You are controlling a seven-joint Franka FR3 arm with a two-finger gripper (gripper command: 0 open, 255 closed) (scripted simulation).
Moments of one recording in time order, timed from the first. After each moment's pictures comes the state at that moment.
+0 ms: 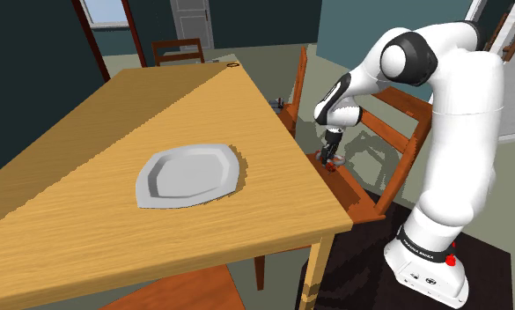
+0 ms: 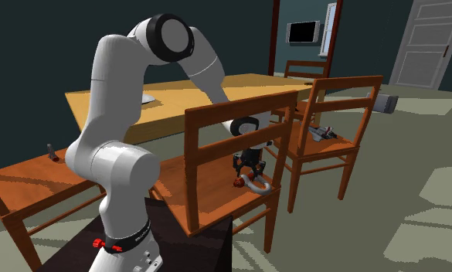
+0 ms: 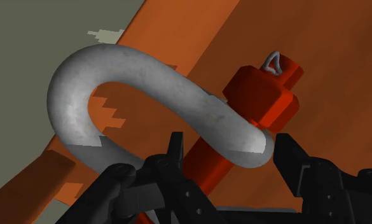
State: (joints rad) arm -0.14 0.33 -0.43 -2.28 0.41 2.45 -0.89
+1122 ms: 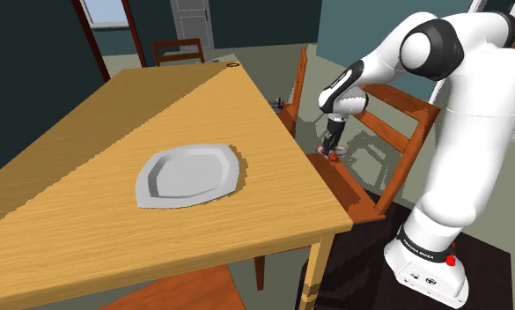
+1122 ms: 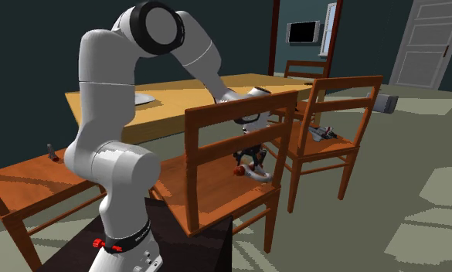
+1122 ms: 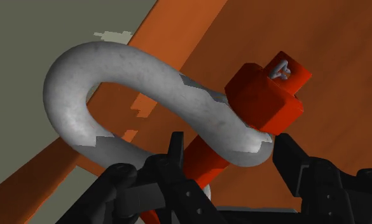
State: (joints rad) arm -0.11 0.19 -0.48 -2.28 0.30 2.34 -0.80
